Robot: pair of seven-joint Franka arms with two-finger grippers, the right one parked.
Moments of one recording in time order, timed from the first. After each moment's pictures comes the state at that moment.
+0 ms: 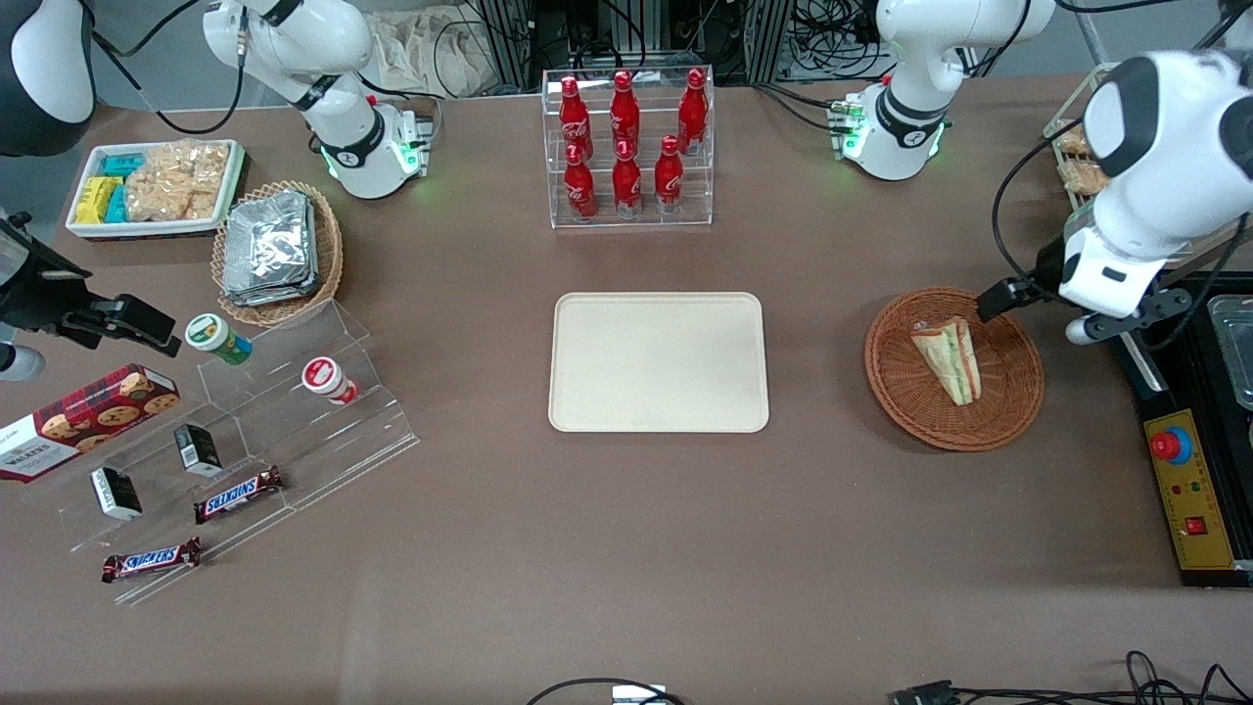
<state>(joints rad) -0.04 -0.15 0.03 -2.23 -0.02 2.02 -0.33</state>
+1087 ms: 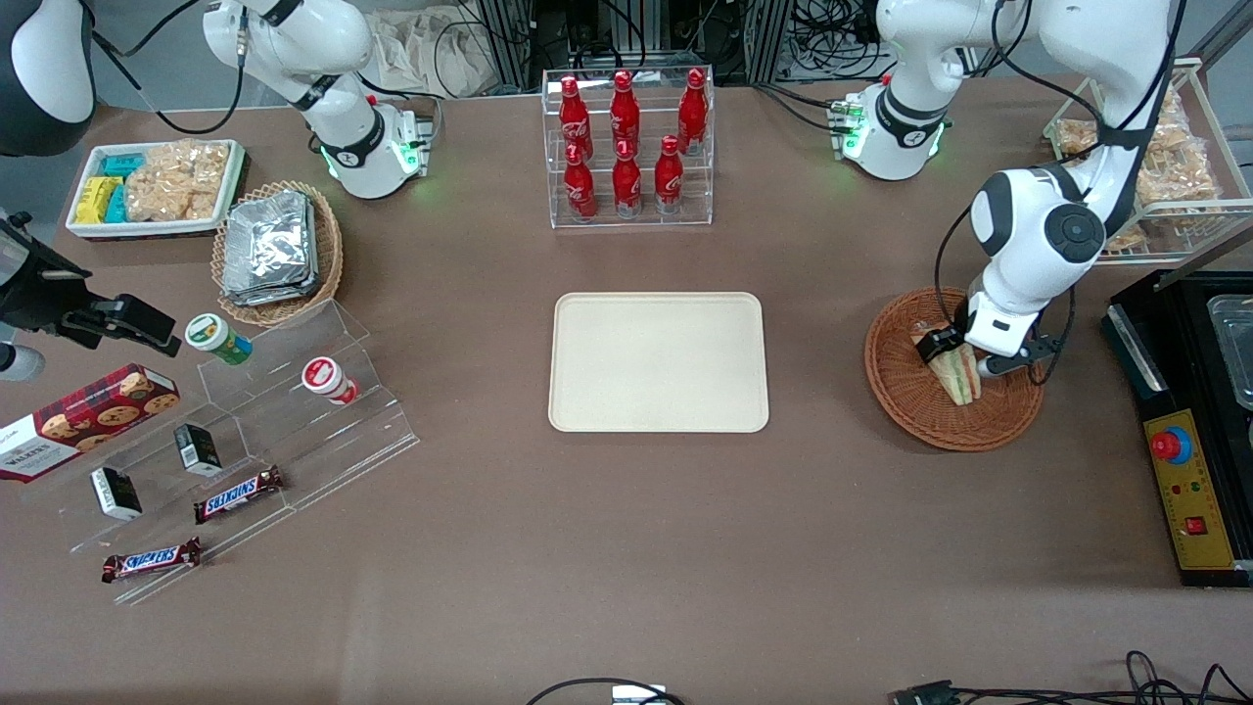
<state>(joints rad) -0.04 0.11 0.03 -2.55 -0.02 2.68 -0.33</state>
